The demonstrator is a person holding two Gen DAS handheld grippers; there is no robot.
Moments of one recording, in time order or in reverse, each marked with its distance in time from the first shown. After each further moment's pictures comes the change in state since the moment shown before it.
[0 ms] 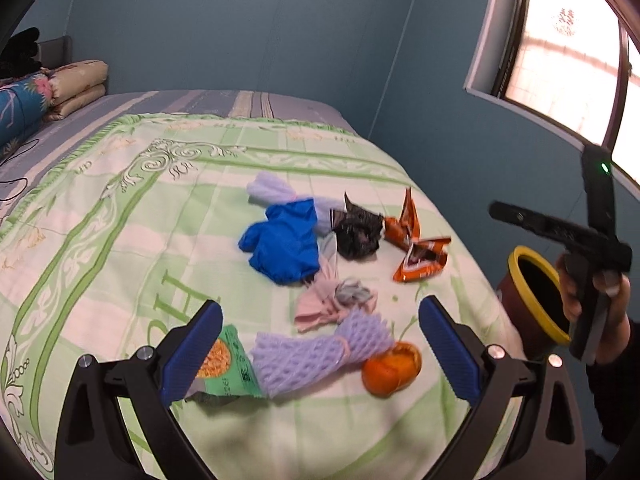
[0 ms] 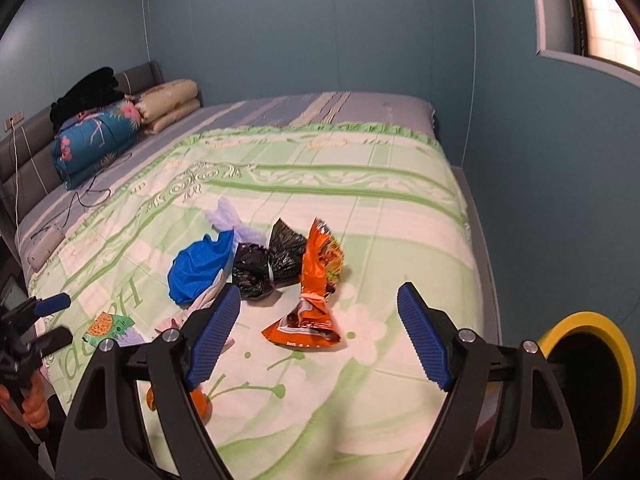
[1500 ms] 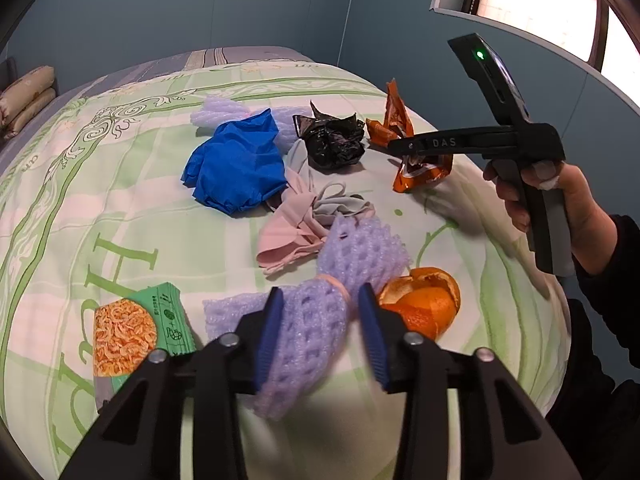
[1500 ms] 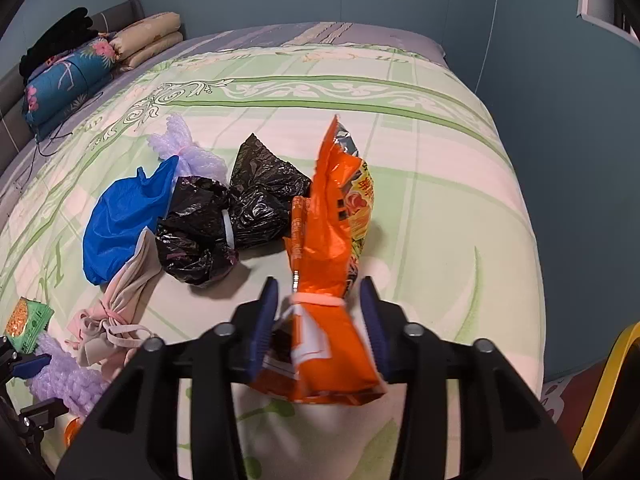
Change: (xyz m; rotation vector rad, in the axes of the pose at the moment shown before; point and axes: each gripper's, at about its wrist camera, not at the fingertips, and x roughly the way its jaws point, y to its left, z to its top) left arm 0.075 -0.014 -0.040 0.169 0.194 -0.040; right arm 0.143 0.009 -0.018 -0.047 0.227 -0.062
